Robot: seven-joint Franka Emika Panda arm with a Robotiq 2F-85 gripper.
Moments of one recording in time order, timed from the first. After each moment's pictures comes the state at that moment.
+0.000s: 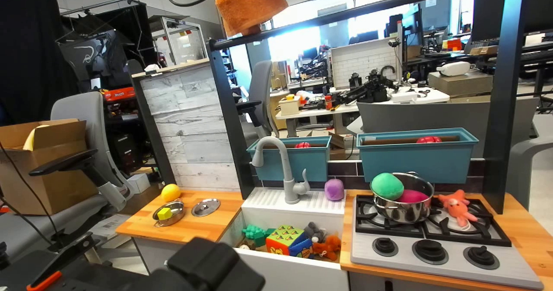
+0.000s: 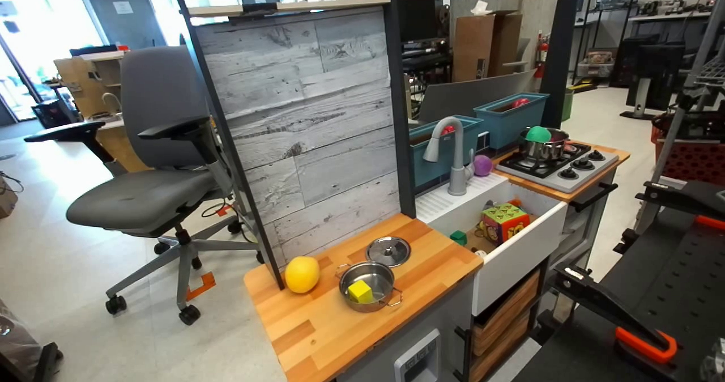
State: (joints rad) arm -0.44 0.95 0.18 -0.46 0.89 1.65 0.54
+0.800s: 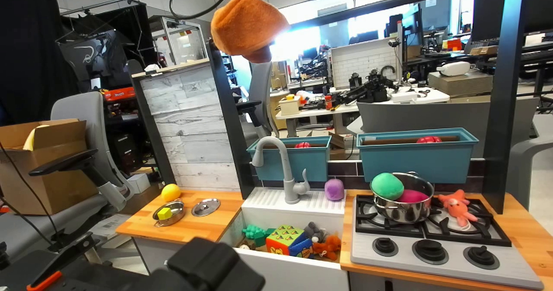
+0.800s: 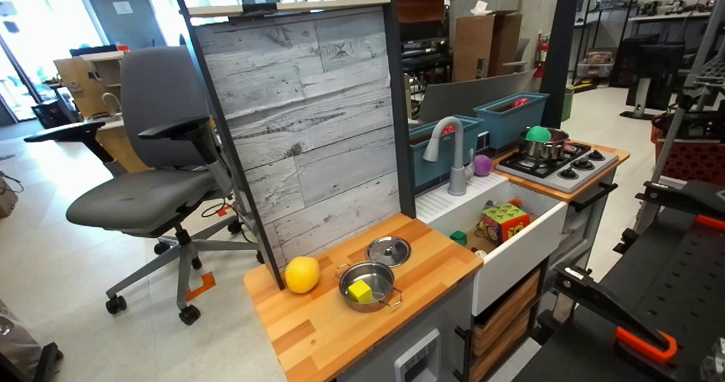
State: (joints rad) arm -0.45 0.99 0.14 -0.46 0.80 1.52 0.56
